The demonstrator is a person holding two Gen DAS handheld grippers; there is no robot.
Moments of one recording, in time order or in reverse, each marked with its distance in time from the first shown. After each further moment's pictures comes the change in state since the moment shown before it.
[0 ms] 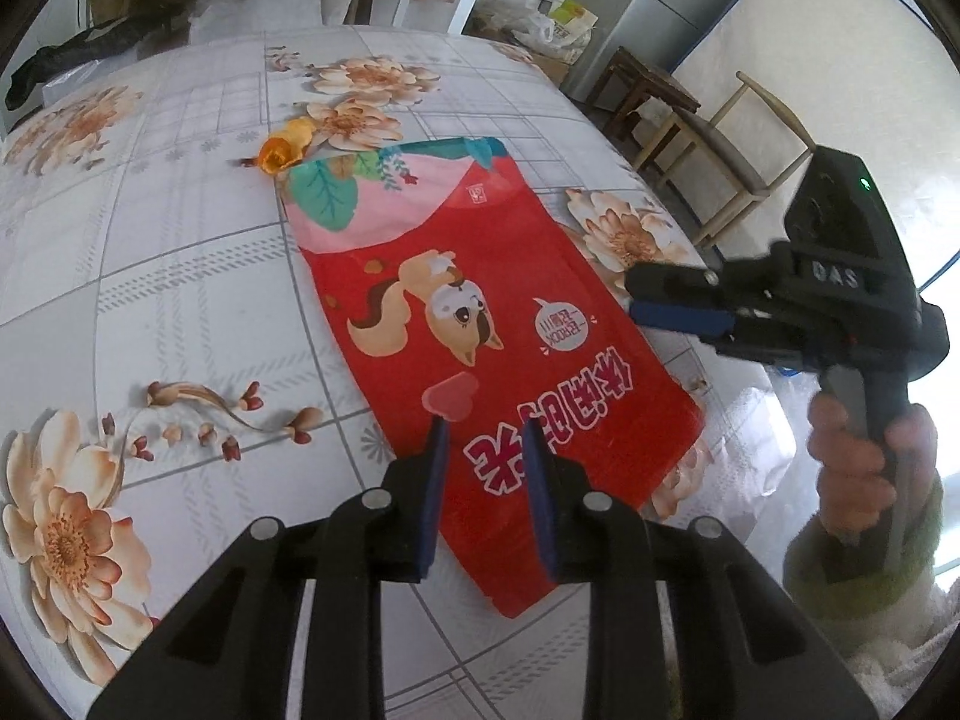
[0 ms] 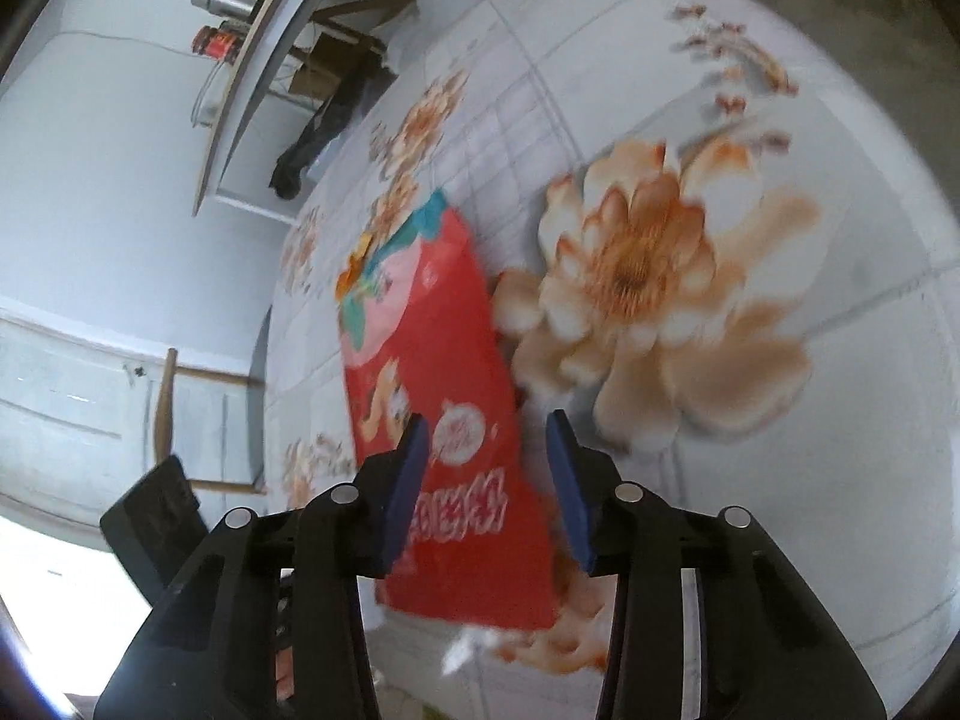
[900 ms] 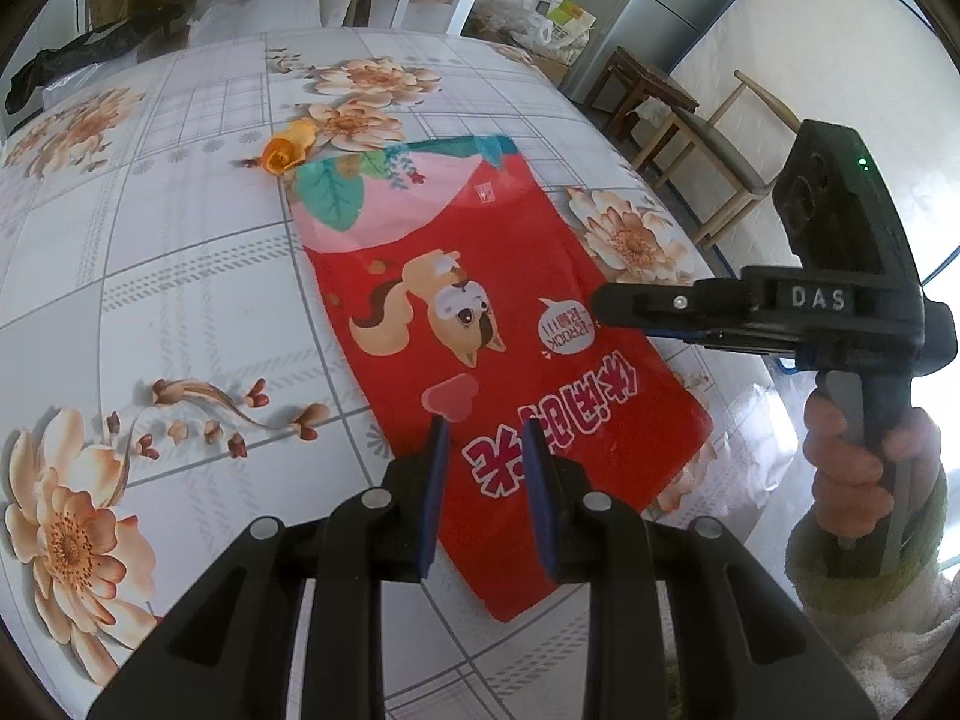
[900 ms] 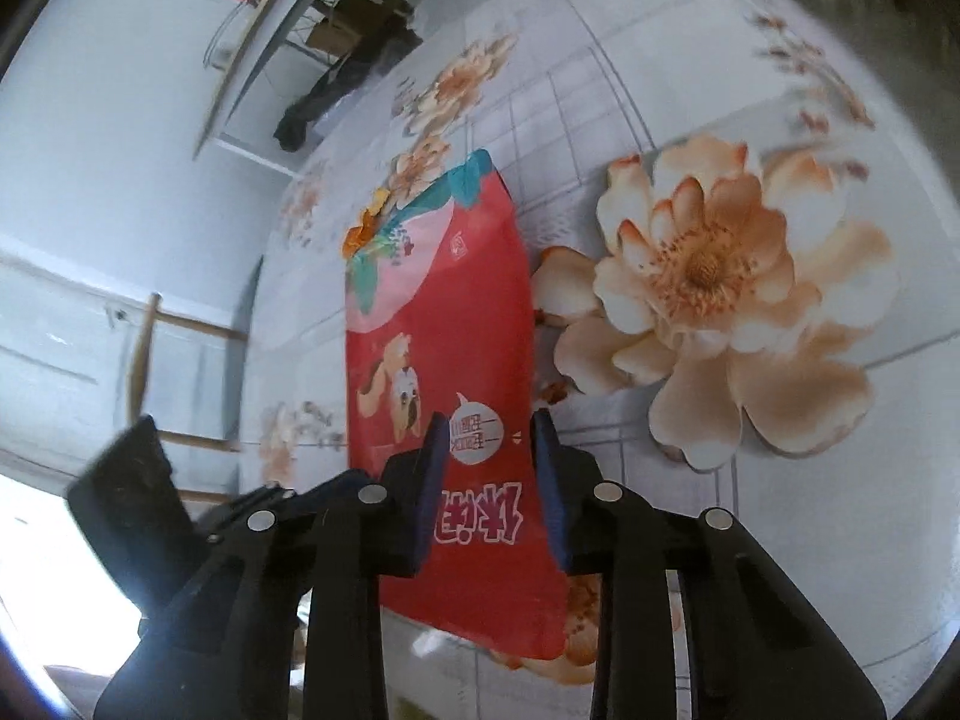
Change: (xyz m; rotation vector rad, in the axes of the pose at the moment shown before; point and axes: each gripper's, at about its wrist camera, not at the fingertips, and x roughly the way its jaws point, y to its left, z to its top) left arm -0.001 0.001 -0.001 0.012 -0.005 0.007; right arm 0.015 0.033 -0.014 -0.134 0.036 -0.092
